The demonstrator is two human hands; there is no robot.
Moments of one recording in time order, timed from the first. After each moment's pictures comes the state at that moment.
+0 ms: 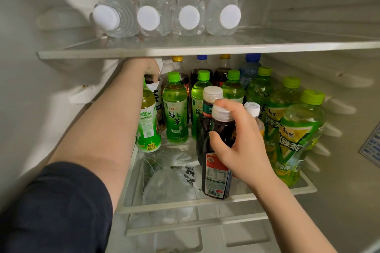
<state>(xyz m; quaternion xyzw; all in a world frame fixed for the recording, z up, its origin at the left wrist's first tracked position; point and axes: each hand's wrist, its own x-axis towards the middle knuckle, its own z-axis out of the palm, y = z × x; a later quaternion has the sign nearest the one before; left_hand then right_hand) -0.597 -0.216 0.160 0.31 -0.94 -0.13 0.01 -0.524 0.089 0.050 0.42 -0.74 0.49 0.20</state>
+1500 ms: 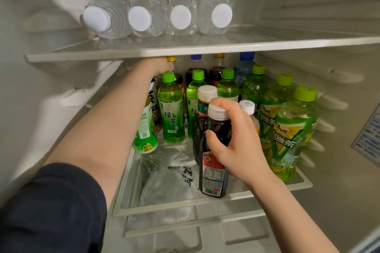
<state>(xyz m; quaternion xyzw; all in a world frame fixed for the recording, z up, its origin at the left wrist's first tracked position) -0.606 -0.190 0.157 0.20 -0.96 -0.12 0.13 -0.517 0.086 0.050 0.42 -0.74 0.49 0.19</state>
